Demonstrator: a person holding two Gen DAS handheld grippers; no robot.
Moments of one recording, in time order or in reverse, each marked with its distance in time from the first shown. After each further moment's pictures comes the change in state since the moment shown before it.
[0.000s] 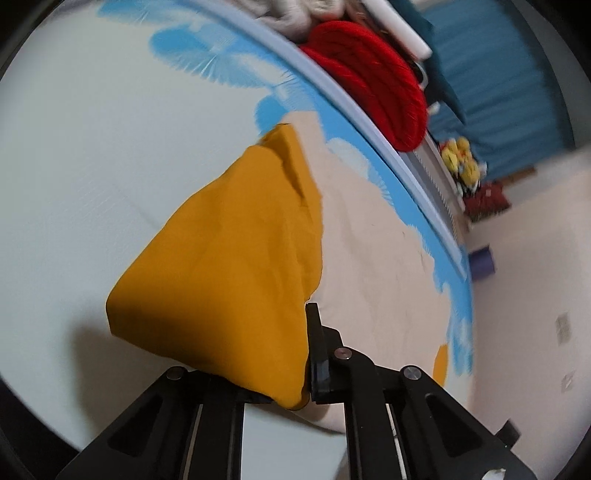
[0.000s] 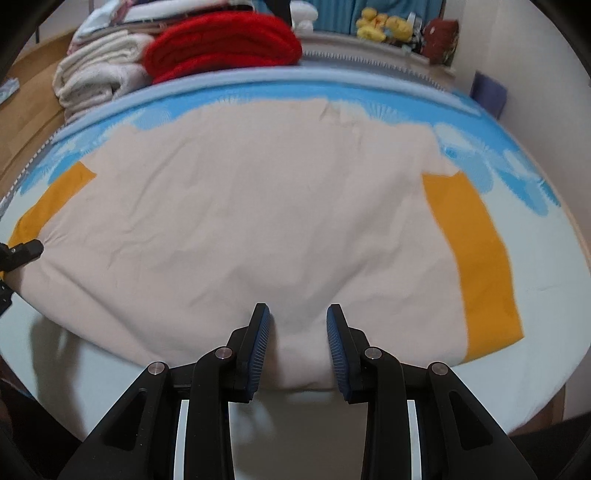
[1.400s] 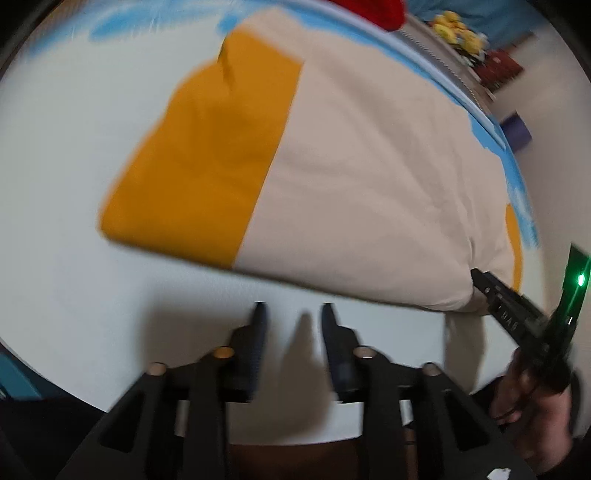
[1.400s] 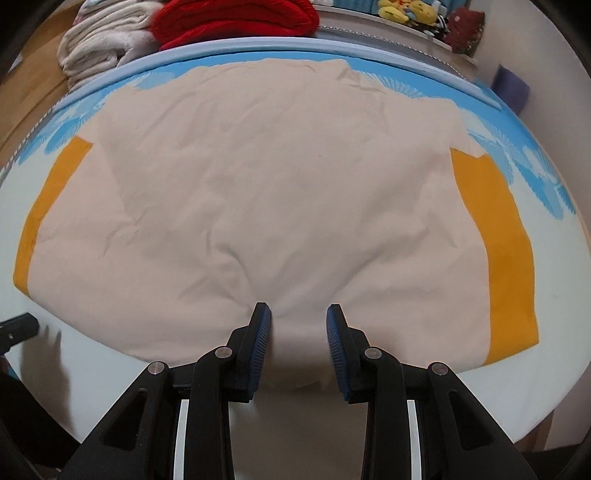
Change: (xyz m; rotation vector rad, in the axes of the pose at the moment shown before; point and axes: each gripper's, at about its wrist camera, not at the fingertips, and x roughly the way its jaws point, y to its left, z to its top) left arm 0.049 0.006 -0.066 0.252 0.331 0.181; right arm 0.041 -0.001 -0.007 -0.083 0.130 0.010
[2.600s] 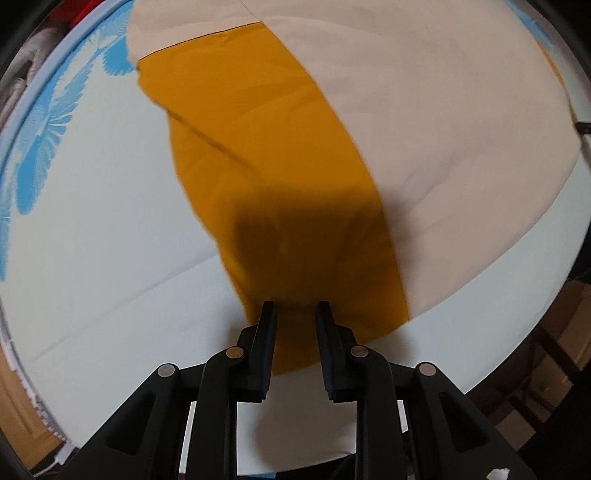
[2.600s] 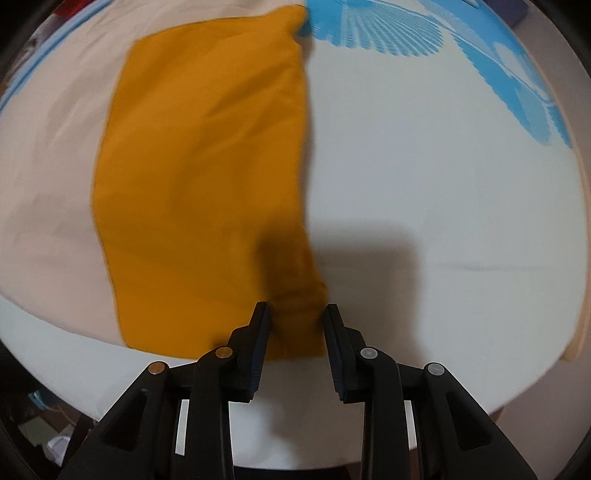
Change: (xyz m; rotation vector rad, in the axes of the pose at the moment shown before) left arm 0.024 0.006 0.082 0.713 0.361 0.426; right arm 0.046 -0.241 0.000 0.067 0.451 -0.024
